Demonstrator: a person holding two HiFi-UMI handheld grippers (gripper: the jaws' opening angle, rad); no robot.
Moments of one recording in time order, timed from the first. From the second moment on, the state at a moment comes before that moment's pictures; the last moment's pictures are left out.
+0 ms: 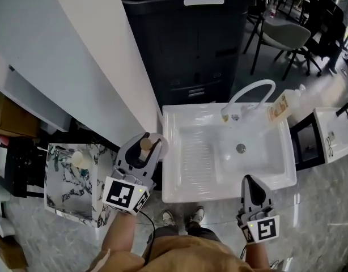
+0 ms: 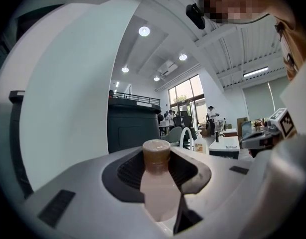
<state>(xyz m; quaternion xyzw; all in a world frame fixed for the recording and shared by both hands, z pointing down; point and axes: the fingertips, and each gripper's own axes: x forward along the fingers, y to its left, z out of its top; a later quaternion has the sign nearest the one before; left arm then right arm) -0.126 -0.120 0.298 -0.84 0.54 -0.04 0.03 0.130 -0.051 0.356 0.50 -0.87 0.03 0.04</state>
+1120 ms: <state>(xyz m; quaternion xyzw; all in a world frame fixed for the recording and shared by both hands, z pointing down) -0.179 -0.022 0.240 -0.82 0.57 -0.01 0.04 0.121 -0.043 0.314 0.50 -0.86 -0.01 0.03</state>
